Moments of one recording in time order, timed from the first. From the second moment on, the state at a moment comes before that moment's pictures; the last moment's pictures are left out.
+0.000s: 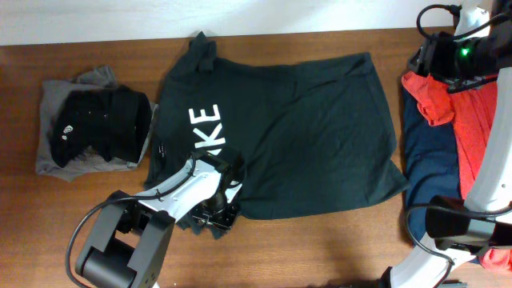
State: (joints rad) left arm -0.53 1.79 0.98 -1.01 0.14 -0.12; right arm -0.23 1.92 2.49 -1.66 -0.30 0.11
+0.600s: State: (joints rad) left arm -0.51 1.66 1.42 -1.31 0.29 0.16; right arm -0.23 1.92 2.48 -1.66 -0.30 0.11
